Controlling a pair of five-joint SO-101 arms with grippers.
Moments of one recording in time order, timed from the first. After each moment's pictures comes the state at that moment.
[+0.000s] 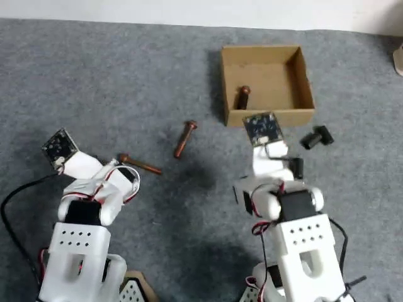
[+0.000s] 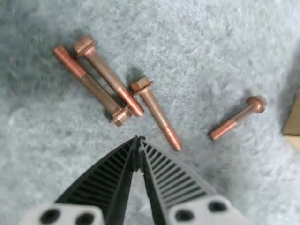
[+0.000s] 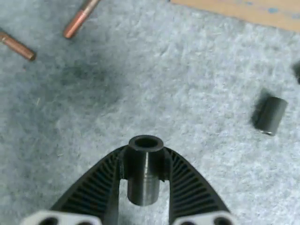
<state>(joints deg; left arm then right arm) -2.8 -61.4 70.3 50.4 52.4 -18.2 -55.2 51.5 70.5 6.2</state>
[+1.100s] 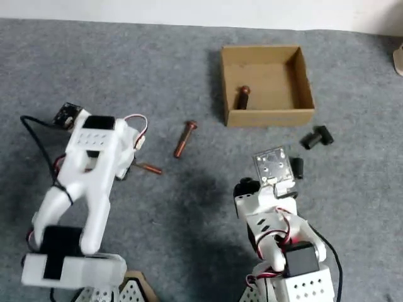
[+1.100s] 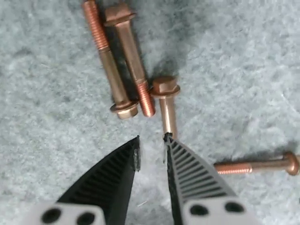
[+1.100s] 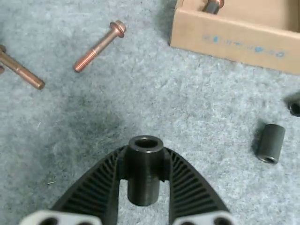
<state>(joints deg) -2.8 -5.1 27.3 65.5 72.7 -18.3 -89.5 75.1 62.2 6.2</state>
